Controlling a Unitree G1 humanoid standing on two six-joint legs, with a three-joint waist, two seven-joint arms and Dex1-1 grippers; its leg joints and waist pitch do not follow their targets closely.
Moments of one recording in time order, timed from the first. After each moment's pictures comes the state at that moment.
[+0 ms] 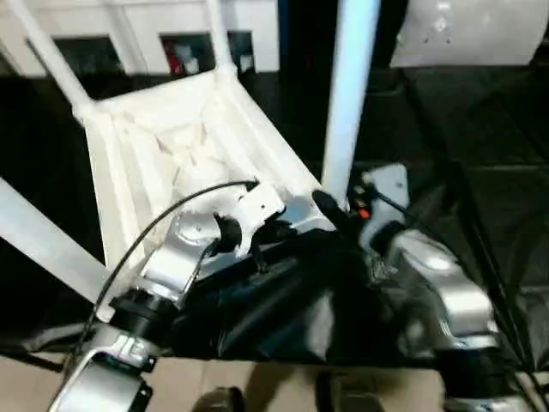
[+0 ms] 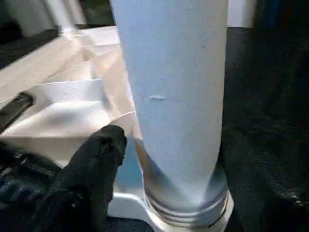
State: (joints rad) left arm -0.57 0.27 -0.27 0.34 0.05 0.29 -0.95; right arm -0.29 -0.21 0.02 -0.01 0.23 0.40 0.54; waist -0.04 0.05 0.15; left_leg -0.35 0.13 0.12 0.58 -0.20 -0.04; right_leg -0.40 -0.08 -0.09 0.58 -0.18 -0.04
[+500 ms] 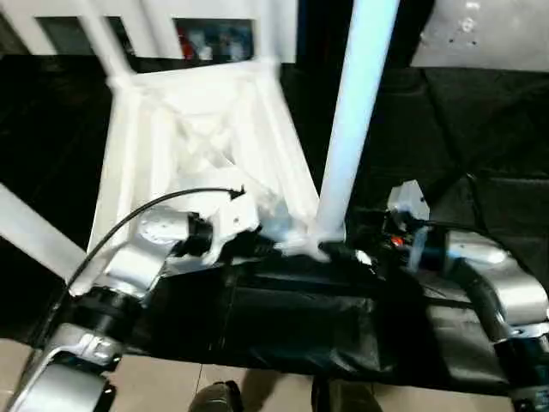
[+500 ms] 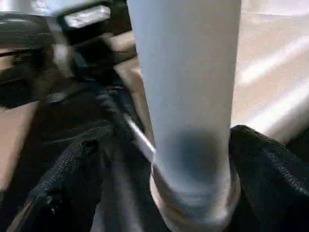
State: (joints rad) left arm -0.54 0.43 -0.29 0.37 -0.02 0.09 -1.25; right arm -0.34 -0.48 0.09 0.11 0.36 0.31 1.15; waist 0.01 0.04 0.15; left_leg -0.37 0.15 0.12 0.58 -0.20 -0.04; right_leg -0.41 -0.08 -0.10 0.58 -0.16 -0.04
